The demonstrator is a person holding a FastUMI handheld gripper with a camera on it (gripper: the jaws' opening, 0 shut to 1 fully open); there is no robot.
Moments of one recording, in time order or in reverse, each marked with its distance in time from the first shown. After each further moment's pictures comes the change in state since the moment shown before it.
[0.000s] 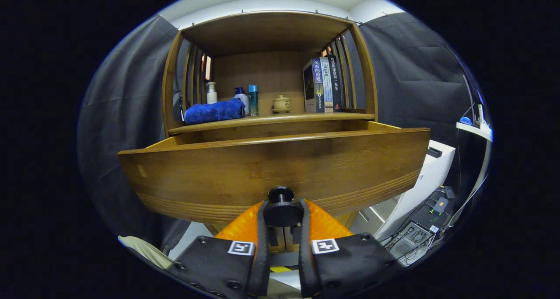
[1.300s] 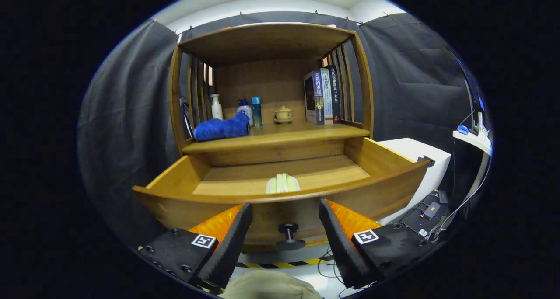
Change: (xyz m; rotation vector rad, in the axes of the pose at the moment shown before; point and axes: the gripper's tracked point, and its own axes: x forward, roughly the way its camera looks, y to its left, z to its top) arm -0.048 0.016 0.080 0.034 0.016 0.033
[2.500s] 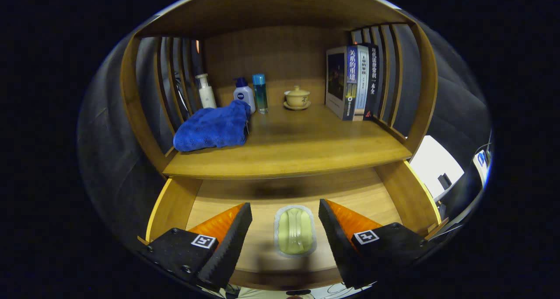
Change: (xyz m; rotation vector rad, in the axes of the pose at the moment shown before) arm 0.137 0.017 0.055 -0.028 0.372 0.024
